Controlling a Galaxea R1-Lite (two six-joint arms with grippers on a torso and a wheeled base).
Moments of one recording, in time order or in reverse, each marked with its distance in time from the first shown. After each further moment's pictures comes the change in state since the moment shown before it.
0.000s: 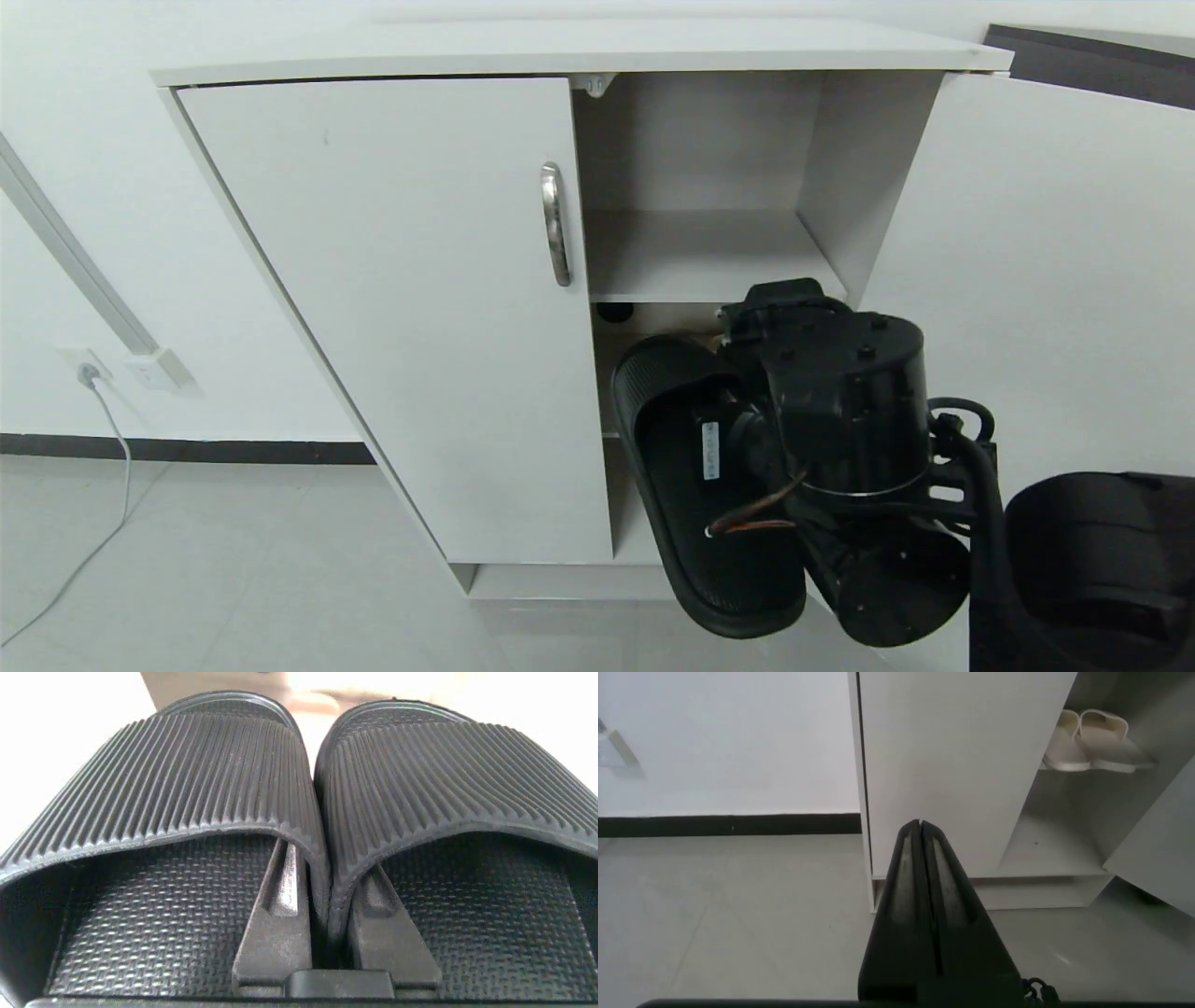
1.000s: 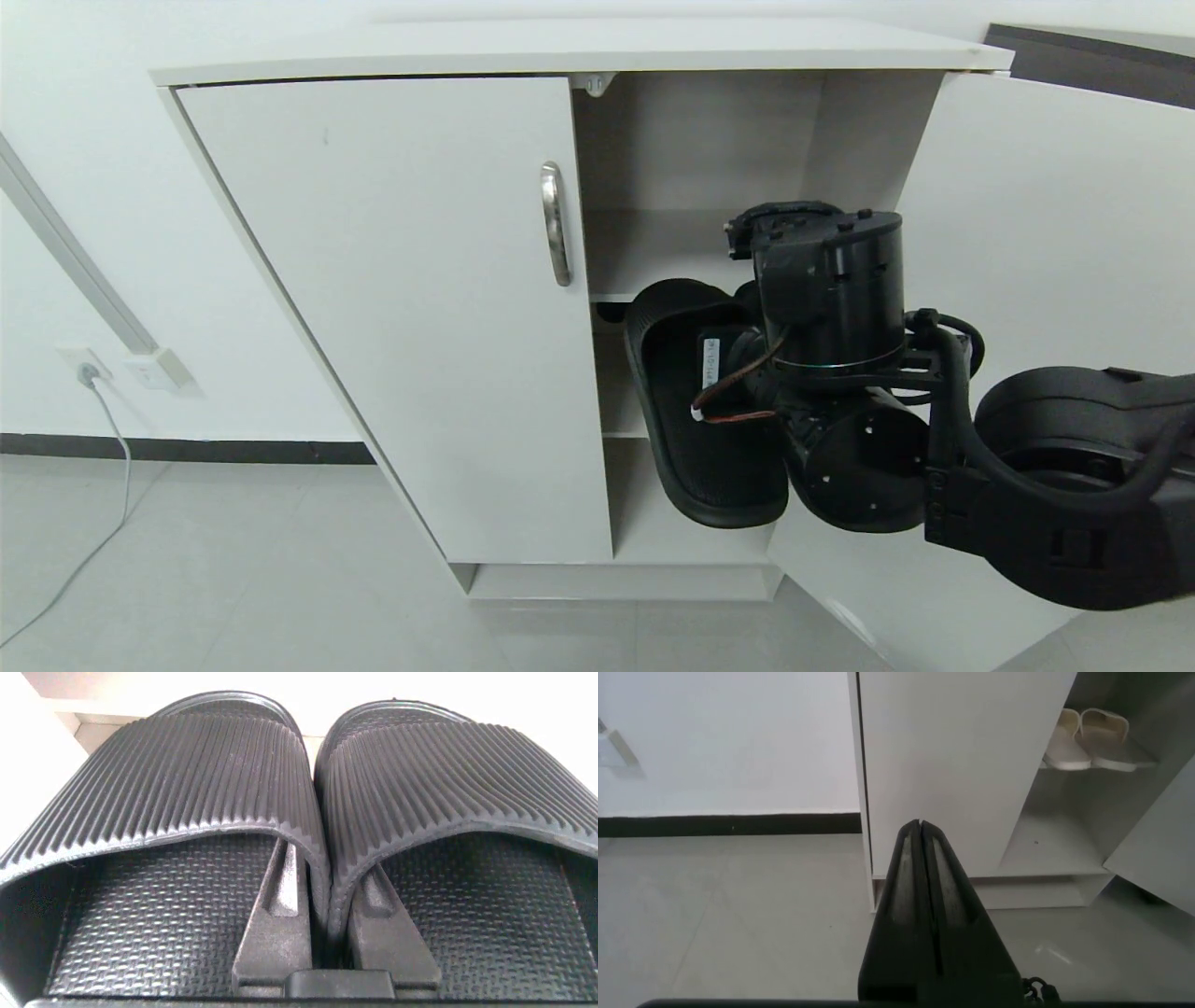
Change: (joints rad) left arm 0.000 0.000 0.000 0.000 0.001 0.002; right arm -0.071 0.042 -0.208 0.119 -0.018 0.007
